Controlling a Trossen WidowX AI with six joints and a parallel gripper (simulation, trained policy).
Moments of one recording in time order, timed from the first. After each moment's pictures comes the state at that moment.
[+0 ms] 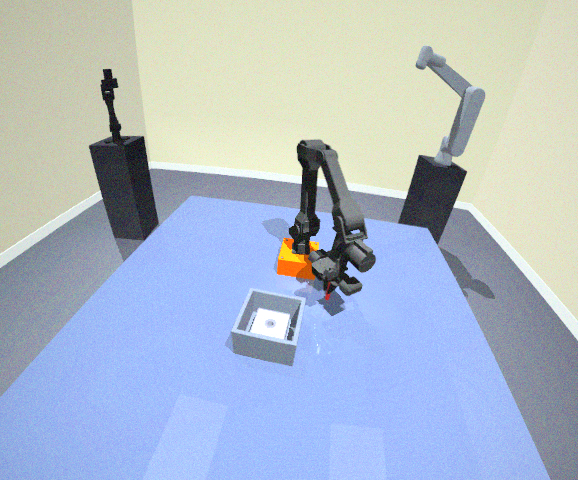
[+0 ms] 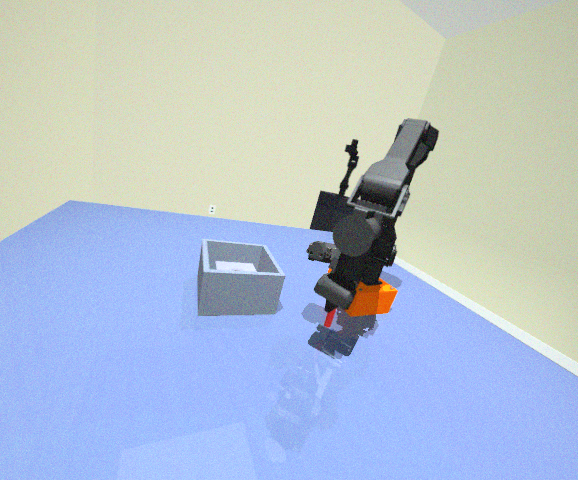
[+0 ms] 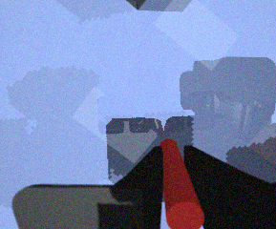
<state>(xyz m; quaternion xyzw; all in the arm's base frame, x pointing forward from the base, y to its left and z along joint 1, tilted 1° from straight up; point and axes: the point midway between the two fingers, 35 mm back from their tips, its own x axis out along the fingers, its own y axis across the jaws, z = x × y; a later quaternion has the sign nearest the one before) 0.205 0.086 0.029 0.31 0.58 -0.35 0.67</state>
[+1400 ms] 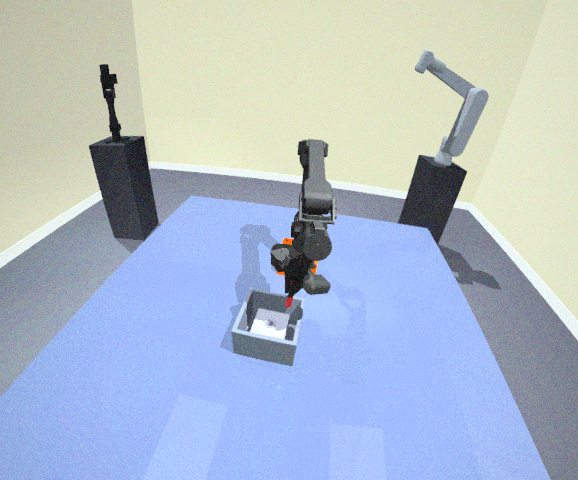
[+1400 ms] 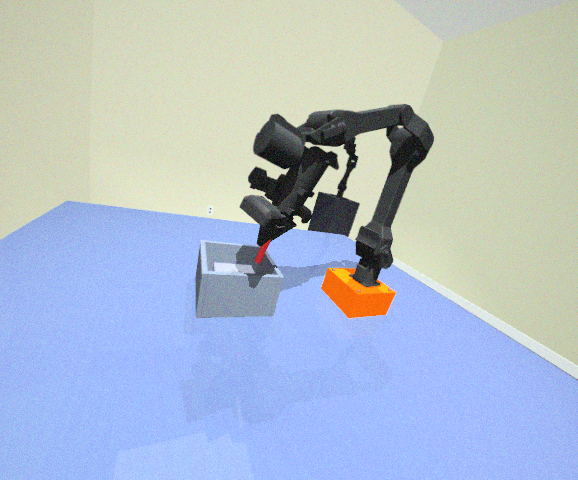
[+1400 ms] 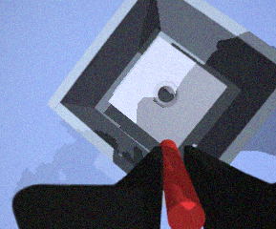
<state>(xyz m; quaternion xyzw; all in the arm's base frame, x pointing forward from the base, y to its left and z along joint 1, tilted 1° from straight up) 0.310 -0.034 0.124 0.31 0.48 -0.38 0.73</state>
